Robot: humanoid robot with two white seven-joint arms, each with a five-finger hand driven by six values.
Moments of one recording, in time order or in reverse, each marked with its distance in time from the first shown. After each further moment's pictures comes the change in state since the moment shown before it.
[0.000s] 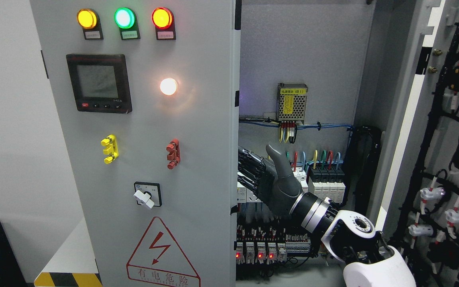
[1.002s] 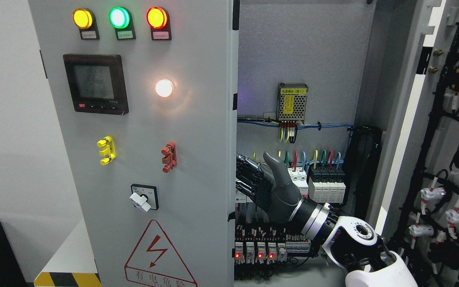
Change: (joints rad) left arm 0.001 0.000 -0.001 0.001 0.000 -0.002 0.000; right arm 0.031 -0.024 0.038 -0.067 -0.002 -0.003 0.018
